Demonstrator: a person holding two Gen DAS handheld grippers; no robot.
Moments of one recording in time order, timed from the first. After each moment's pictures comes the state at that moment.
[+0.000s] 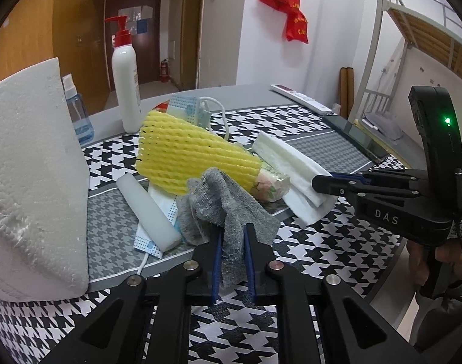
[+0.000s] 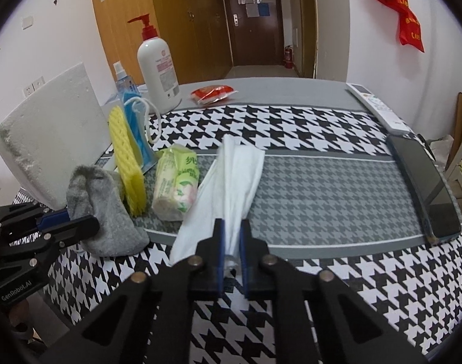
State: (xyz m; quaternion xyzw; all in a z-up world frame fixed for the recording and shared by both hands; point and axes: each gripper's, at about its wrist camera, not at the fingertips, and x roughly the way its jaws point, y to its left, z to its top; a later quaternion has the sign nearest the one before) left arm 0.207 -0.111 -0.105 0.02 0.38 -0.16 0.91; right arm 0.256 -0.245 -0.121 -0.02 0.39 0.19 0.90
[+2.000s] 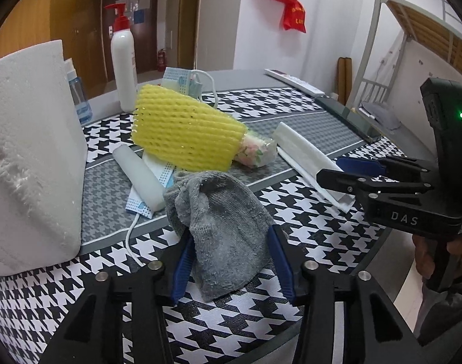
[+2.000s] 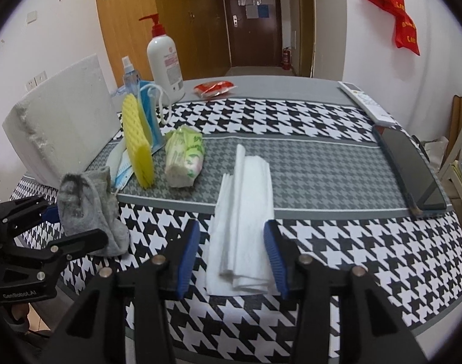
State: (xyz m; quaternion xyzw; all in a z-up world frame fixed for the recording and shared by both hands) left arm 0.185 -0.114 -0.112 0.02 0.40 -0.16 0.90; right arm 0.225 -0.251 -0.121 -0.03 0.39 0.18 0.90
